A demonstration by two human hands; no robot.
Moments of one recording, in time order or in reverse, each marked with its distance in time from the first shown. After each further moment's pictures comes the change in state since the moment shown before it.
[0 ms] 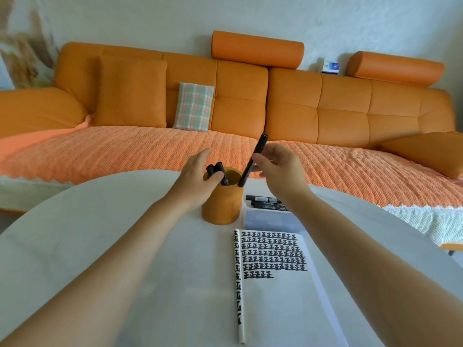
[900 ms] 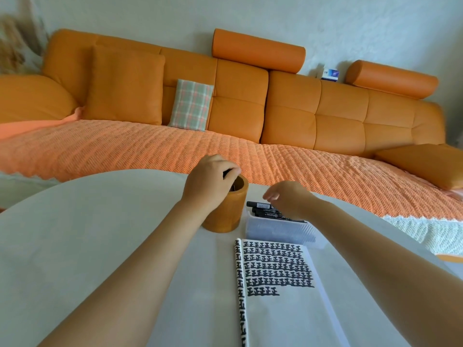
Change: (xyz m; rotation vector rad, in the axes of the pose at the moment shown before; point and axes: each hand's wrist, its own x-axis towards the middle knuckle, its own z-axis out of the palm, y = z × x) left_hand 0.033 -0.009 0.032 0.210 0.248 0.302; right_hand 0.035 0.074 -0.019 -0.970 -0.464 0.118
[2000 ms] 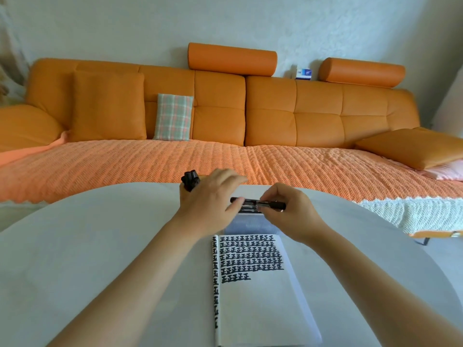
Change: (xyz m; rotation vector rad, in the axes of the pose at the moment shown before) left_hand -0.033 0.078 -0.013 0.112 -0.206 0.432; right_hand -0.116 0.016 -0.013 0.697 0.344 -0.134
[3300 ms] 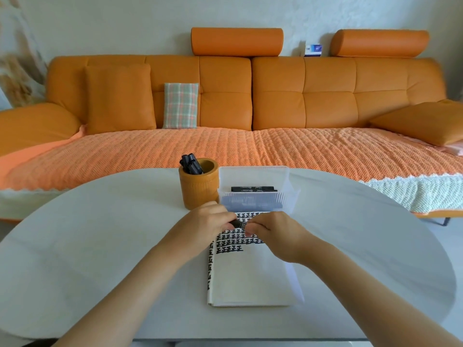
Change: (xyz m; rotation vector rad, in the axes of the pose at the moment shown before) left_hand -0.068 0.035 0.011 -0.105 -0.214 -0.007; right_hand -0.057 0.017 0.016 -0.299 -0.372 0.000
